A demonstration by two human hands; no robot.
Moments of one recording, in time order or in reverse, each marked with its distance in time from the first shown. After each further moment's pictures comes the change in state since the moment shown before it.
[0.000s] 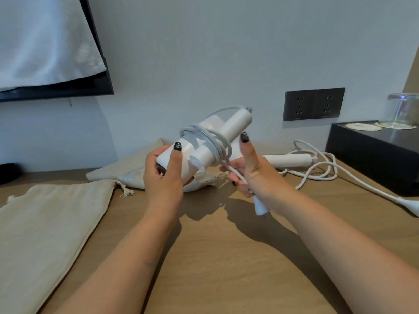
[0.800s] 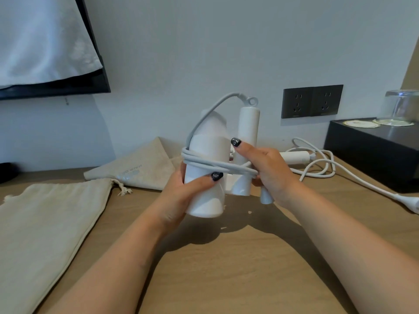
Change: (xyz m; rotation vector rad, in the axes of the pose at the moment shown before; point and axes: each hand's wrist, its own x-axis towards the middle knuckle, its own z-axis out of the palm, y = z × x) left_hand -0.009 -0.002 -0.009 -0.016 -0.706 -0.211; right_hand -0.002 0.002 -0.014 0.175 0.151 -0.093
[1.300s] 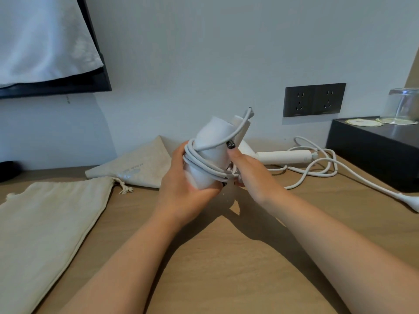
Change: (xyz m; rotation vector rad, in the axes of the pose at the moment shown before) left_hand -0.001 -0.005 0.008 0.655 0.331 0.267; right_hand -0.002 0.007 0.022 -0.198 -0.070 0.095
